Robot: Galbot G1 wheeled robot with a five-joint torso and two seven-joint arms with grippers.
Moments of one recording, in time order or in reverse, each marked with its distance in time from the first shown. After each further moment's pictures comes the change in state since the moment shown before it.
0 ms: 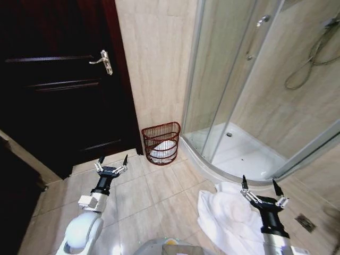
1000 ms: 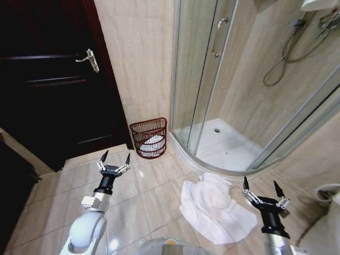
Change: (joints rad) left arm -0.007 -0.026 0.041 -0.007 0.041 -0.035 -0.007; right arm 0.015 0.000 0.016 -0.035 -0.001 -0.001 0.011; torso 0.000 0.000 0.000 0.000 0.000
